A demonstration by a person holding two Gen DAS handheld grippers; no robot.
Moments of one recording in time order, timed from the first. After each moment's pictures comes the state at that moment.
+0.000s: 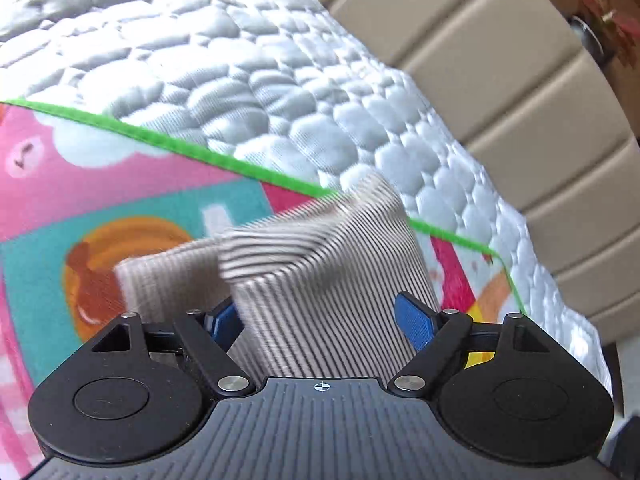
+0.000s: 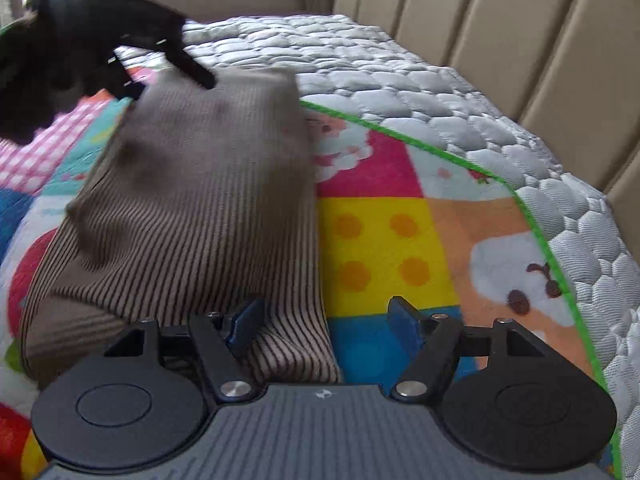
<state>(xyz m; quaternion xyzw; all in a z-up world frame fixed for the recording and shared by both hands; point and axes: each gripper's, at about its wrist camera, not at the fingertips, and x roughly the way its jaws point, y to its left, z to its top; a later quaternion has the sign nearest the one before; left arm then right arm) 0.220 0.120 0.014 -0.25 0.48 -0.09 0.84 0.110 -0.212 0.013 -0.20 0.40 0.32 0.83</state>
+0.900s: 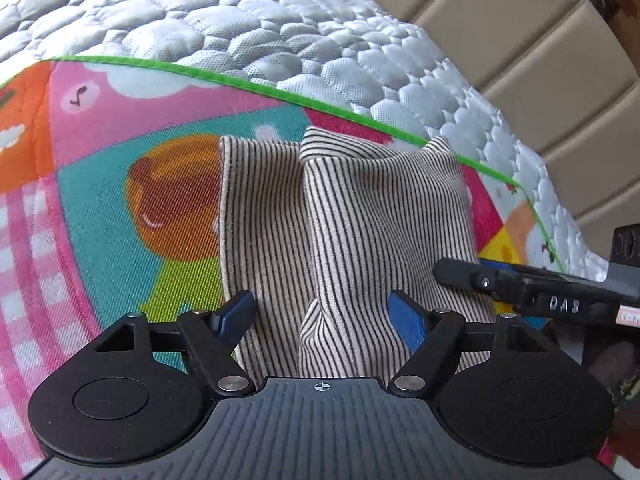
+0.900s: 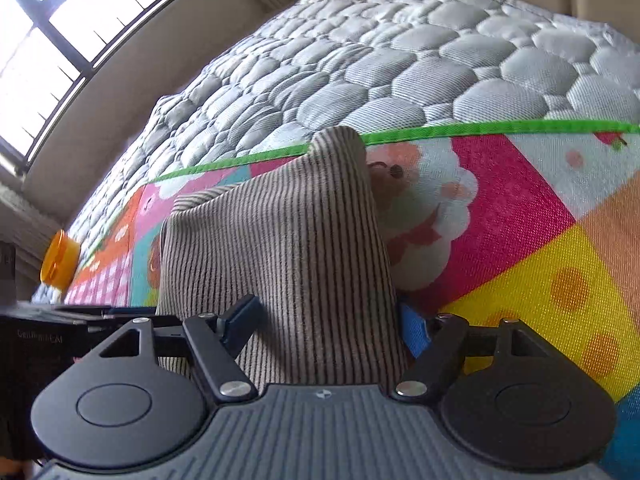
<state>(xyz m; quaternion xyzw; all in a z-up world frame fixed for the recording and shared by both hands) 0.173 0.131 0.005 -0.19 0.53 -0.10 0.82 0.217 -0.135 0.001 0.04 0.50 0.34 0.79</state>
